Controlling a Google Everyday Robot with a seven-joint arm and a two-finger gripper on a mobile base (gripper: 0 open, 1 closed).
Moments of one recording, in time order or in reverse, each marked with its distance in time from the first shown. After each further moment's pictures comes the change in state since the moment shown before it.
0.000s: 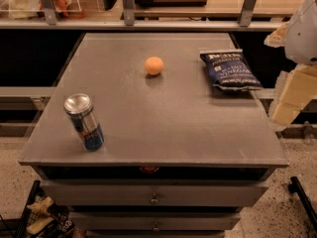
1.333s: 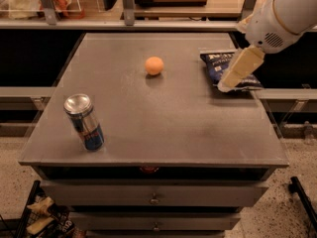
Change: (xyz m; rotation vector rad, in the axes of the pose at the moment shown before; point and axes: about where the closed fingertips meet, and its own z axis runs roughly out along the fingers) arm -0.052 -0.104 0.069 0.080 -0.290 0.114
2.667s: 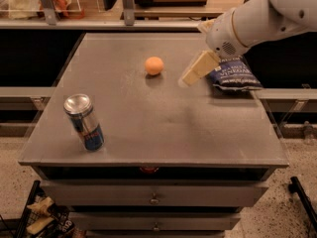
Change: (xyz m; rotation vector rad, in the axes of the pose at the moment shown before) arm -0.067 -0.002 0.064 -0.010 -0.256 -0.023
